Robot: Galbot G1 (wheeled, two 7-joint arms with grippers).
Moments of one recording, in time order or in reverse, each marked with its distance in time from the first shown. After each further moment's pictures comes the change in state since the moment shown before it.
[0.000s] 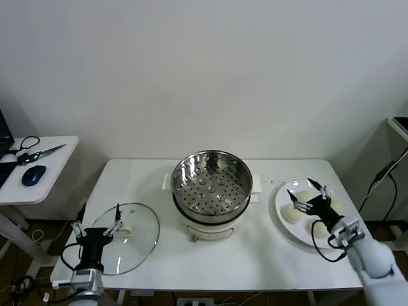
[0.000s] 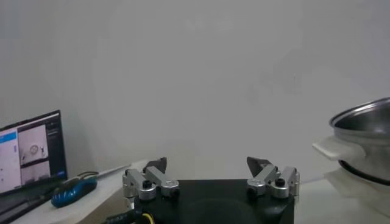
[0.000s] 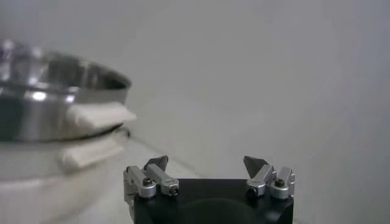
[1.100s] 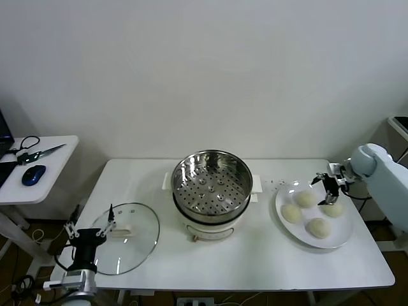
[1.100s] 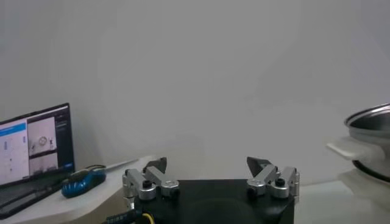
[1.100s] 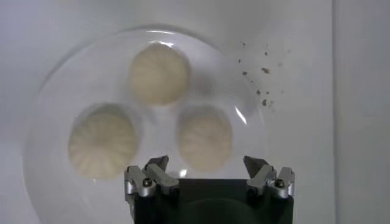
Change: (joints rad) left arm -0.012 0.026 -0.032 0.018 -0.071 0.004 -0.008; right arm 0.940 0.085 -0.849 -0.769 -0.499 0.171 -0.577
